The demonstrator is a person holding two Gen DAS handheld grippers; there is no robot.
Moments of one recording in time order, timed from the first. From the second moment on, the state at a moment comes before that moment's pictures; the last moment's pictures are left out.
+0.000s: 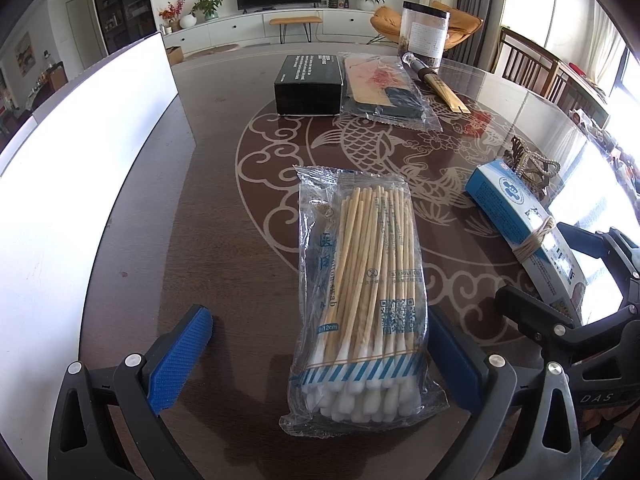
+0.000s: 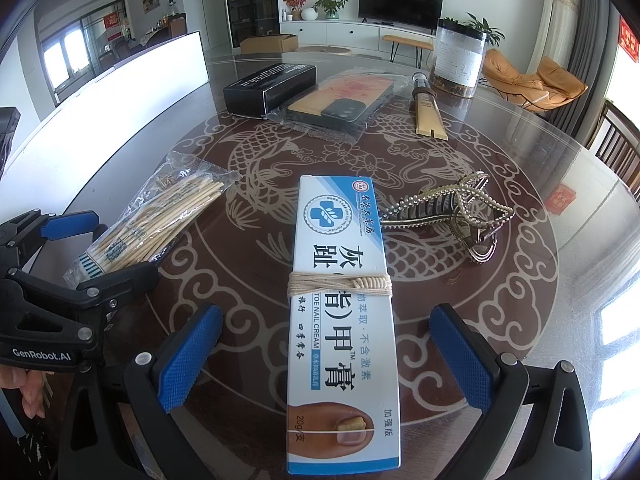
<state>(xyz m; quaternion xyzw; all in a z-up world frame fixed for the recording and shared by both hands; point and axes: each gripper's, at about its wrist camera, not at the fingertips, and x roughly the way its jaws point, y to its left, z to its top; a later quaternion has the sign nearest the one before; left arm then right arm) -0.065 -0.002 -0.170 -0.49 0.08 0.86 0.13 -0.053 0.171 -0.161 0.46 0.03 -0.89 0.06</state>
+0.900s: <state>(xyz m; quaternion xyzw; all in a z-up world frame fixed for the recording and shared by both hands) -0.036 -0.032 -0.077 -0.43 0.00 0.89 0.16 -0.050 0.184 -0.079 0.49 0.01 -0.86 0.13</state>
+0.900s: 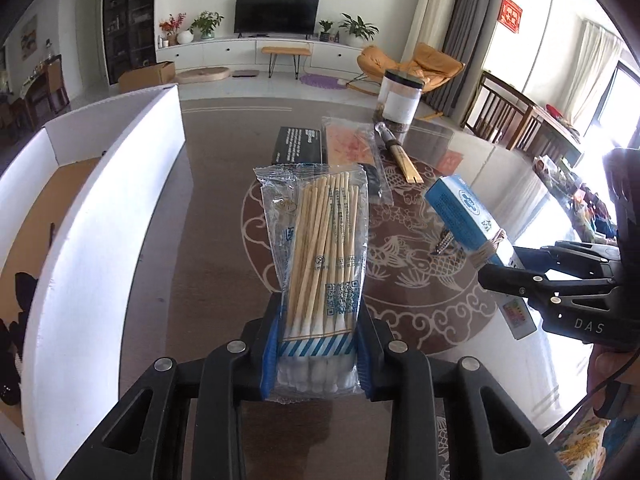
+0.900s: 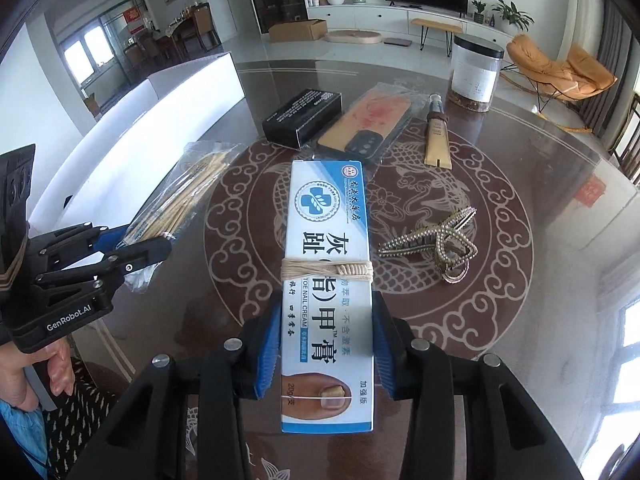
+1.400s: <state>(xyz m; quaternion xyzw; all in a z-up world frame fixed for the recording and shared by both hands) -0.046 -0.262 -0.010 -0.41 -0.05 0.91 -0.03 -0.112 -0.065 0.015 0.40 -0.01 -0.85 0.35</state>
